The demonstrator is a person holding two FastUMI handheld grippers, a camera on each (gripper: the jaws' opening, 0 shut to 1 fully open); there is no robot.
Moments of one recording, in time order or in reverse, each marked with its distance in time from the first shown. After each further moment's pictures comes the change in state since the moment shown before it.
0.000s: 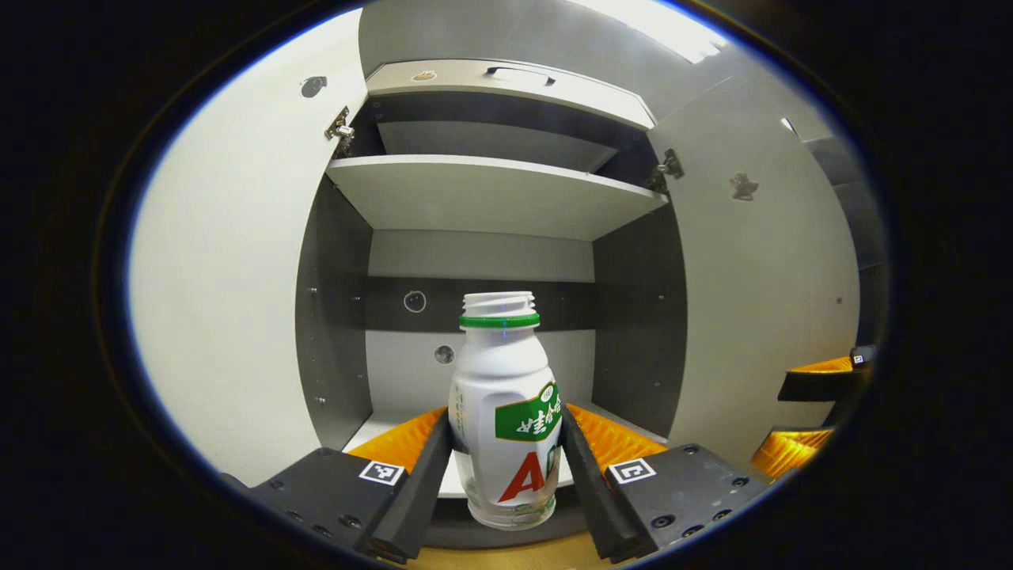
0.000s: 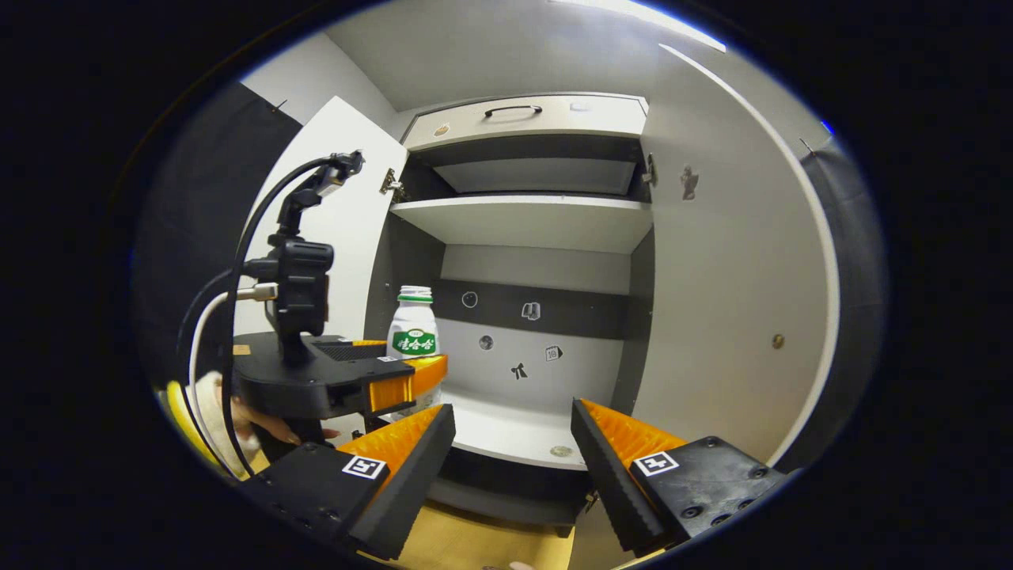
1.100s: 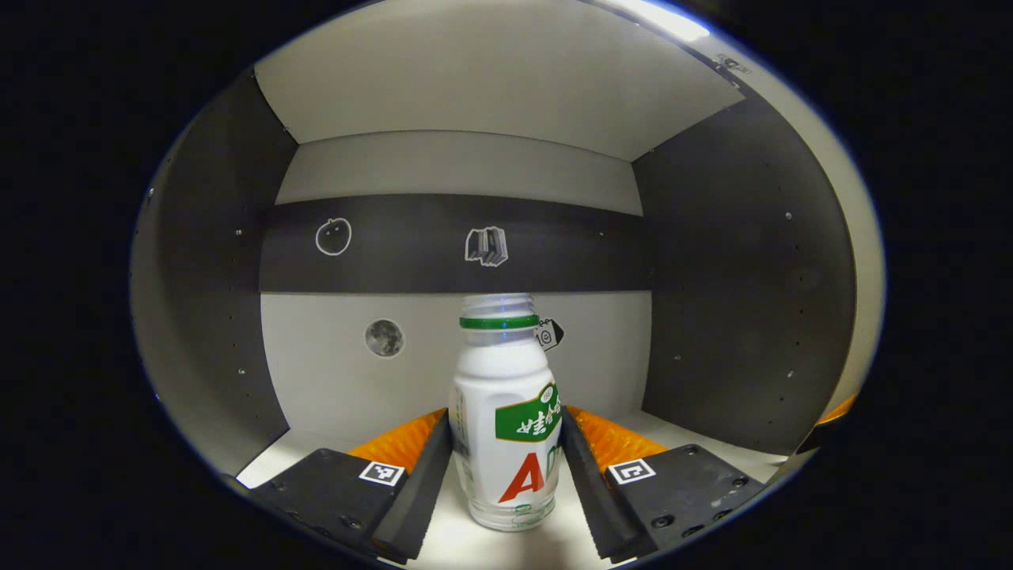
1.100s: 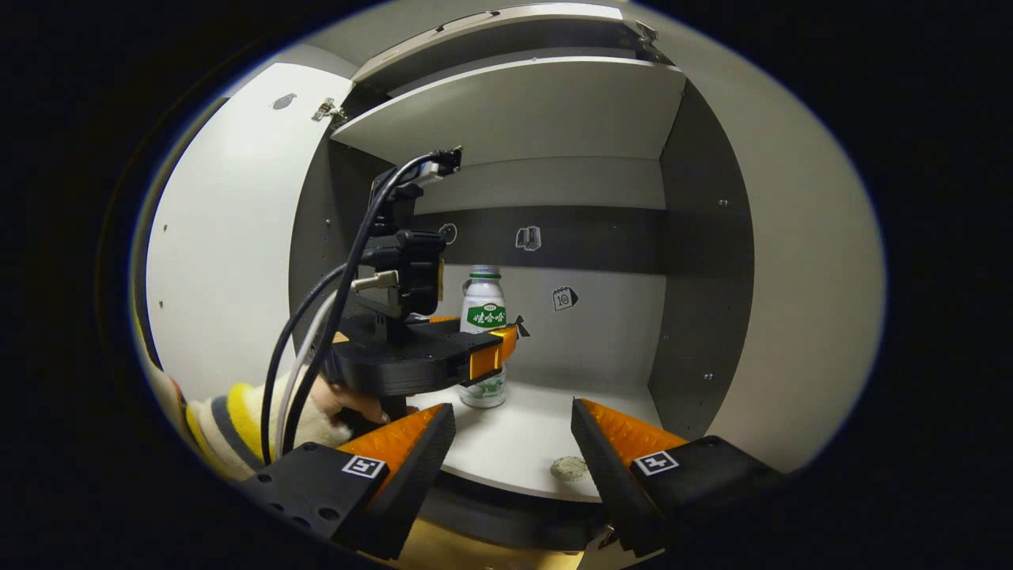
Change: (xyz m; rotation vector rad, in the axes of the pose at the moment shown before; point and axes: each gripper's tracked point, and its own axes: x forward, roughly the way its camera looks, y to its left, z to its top) left arm 0.267 0.024 -0.071 0.025 0.045 -0.008; right arm 0.173 -0.033 -0.105 0.075 0.158 0.115
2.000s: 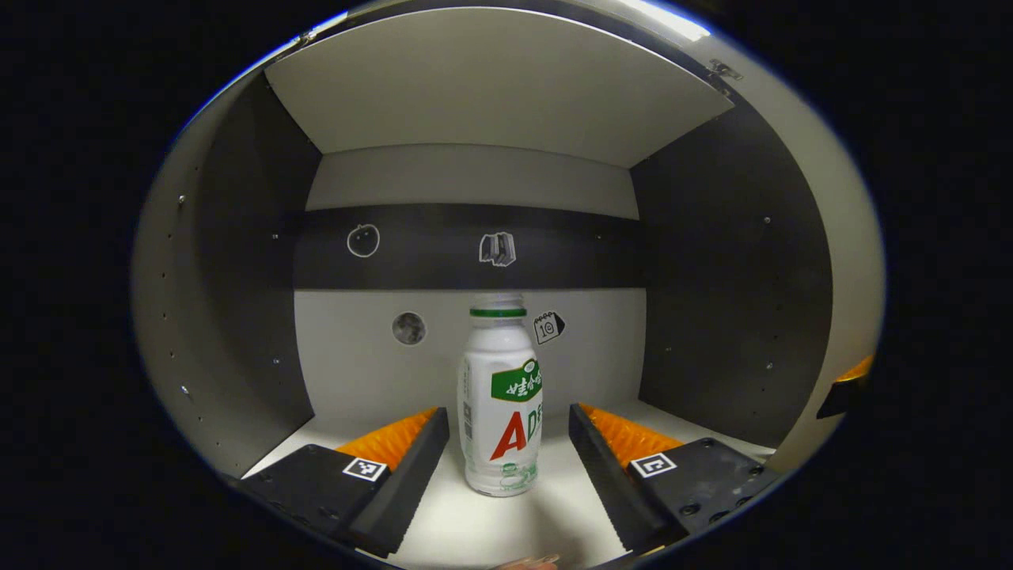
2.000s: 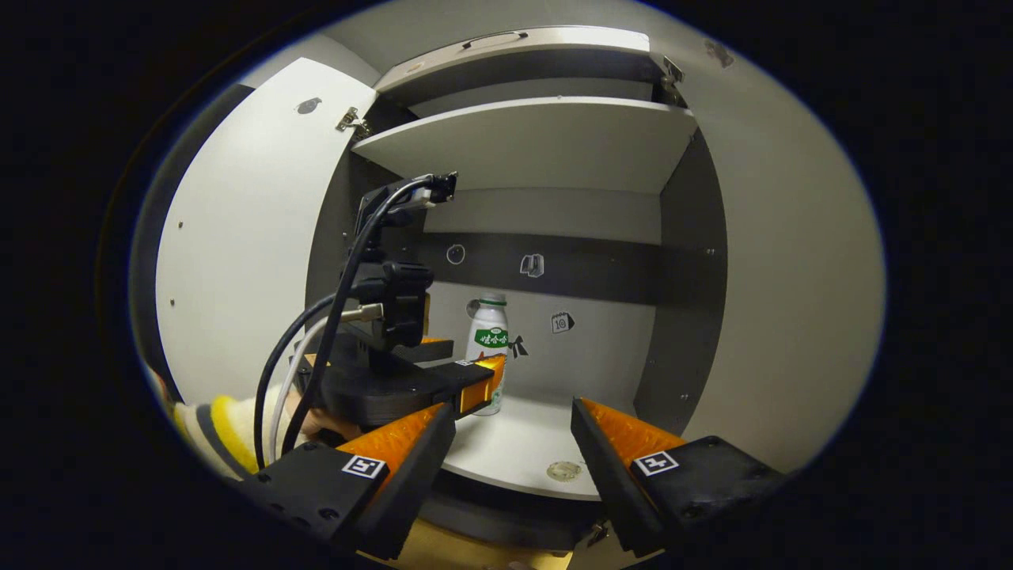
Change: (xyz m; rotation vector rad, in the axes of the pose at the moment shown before) left arm -0.034 -0.003 -0.010 0.001 0.017 0.044; right arm -0.022 0.009 0.015 -0.062 -0.033 -0.019
